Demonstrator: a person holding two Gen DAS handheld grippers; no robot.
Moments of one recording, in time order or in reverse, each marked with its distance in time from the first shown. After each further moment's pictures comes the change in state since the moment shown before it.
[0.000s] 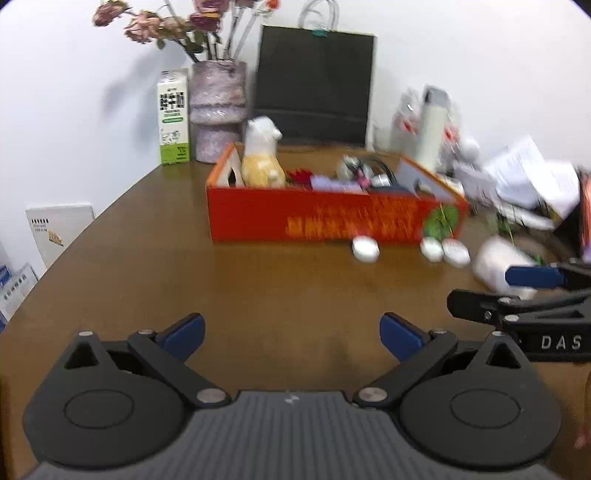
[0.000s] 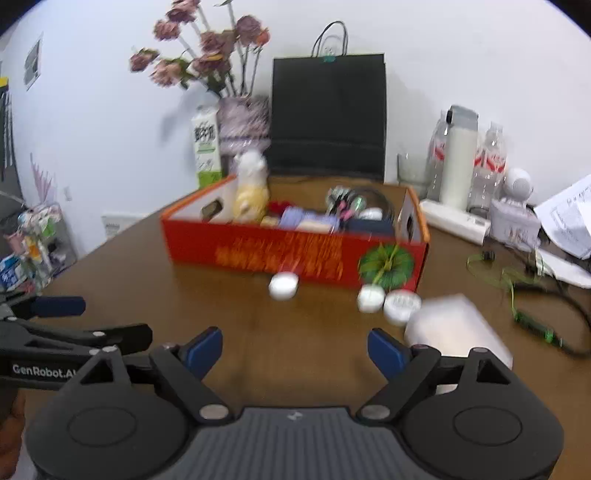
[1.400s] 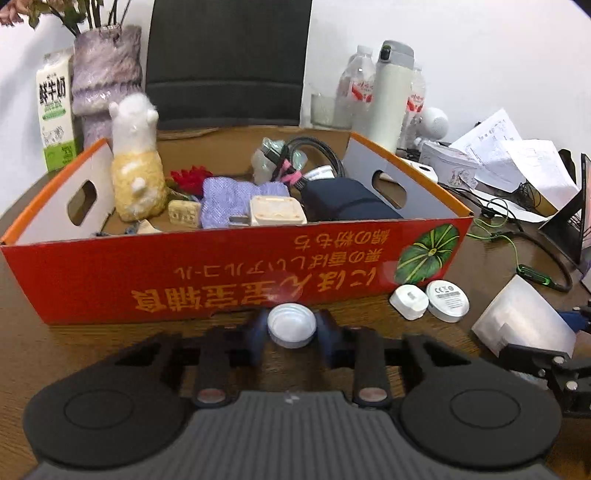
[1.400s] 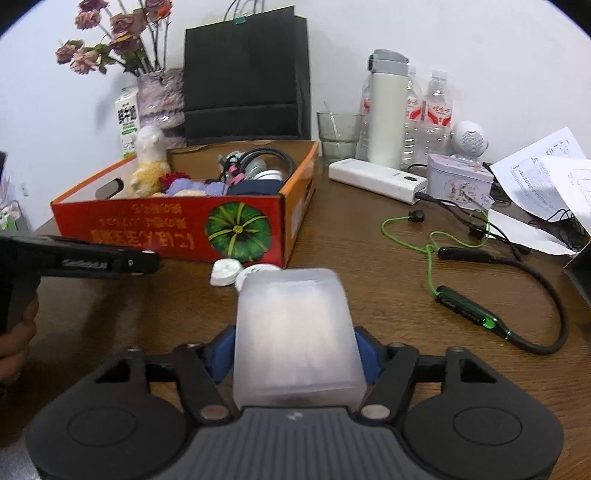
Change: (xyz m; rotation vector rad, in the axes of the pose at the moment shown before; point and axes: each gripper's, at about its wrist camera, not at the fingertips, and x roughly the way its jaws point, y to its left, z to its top) left arm 0.156 -0.057 0.069 0.066 0.064 -0.184; right arm 0.052 -0.125 -0.007 0.052 0.069 -0.082
